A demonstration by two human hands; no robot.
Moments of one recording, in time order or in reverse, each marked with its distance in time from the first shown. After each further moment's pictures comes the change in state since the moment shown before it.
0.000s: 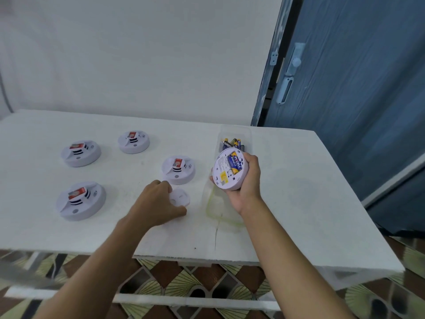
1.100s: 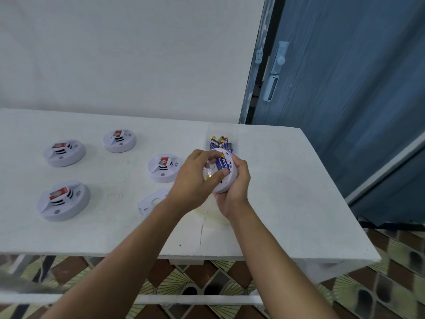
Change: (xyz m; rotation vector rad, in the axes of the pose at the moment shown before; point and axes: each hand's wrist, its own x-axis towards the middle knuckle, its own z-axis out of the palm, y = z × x) left_hand -0.001 0.119 -0.002 -0.513 0.256 0.407; right_hand -0.021 -0.003 -0.008 0.004 0.002 -0.059
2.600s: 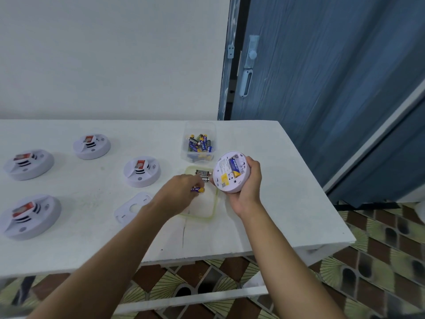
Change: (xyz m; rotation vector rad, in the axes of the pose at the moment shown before) left_hand 0.011 -0.053 0.038 0.352 -0.418 0.043; right_hand 0.006 -0.035 -0.063 0.025 0.096 -0.113
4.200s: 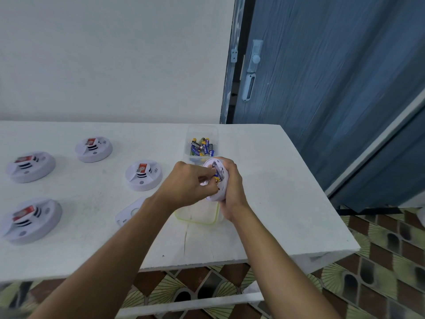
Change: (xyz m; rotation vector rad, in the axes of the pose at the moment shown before) left_hand 0.002 0.040 -0.035 -0.053 0.412 0.229; right_hand 0.000 0.014 0.027 -0.405 -0.099 -0.002
